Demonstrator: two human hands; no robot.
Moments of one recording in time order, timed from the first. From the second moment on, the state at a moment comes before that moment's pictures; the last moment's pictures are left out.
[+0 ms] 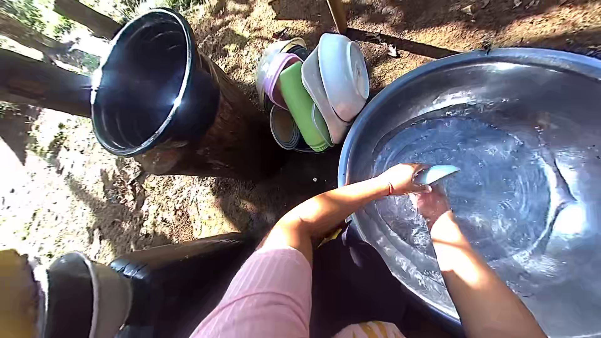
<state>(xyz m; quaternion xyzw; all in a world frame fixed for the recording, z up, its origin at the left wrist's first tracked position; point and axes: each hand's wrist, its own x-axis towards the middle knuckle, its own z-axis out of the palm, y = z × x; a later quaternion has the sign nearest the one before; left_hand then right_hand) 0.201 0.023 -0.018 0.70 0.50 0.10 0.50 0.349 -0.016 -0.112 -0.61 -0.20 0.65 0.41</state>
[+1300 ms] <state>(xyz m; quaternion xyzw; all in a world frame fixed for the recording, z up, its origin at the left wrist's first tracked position) -0.253 -0.016 0.210 0.21 0.97 -0.08 0.04 0.414 -0.024 -0.062 -0.67 -0.42 0.59 0.15</state>
